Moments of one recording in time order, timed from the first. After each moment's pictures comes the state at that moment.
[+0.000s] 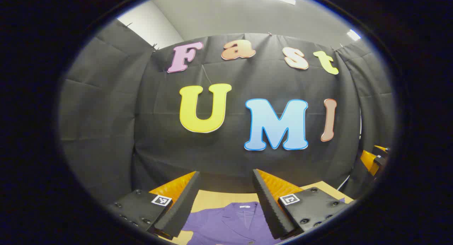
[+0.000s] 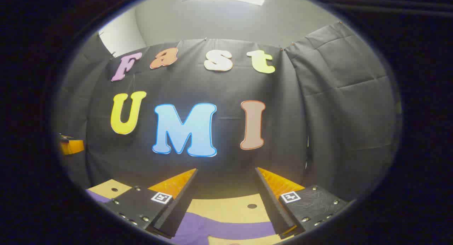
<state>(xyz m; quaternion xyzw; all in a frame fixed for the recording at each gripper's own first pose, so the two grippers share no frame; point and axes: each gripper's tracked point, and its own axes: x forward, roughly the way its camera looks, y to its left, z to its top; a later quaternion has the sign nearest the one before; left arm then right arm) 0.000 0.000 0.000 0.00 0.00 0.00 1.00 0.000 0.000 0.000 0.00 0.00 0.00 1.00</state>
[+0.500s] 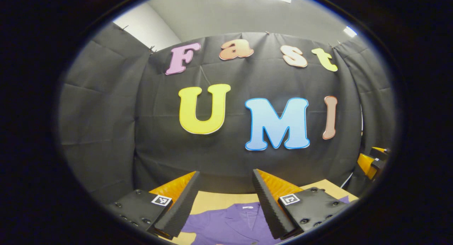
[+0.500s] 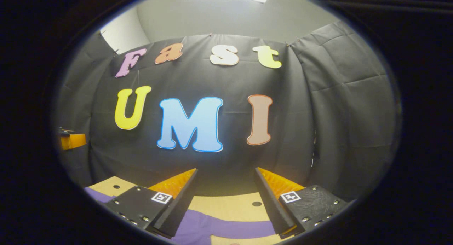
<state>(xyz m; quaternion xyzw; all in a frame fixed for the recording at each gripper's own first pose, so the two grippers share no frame) 0.002 -0.001 0.002 0.02 0.00 0.00 1.00 0.008 0.013 -0.012 0.00 0.01 0.02 1.00</state>
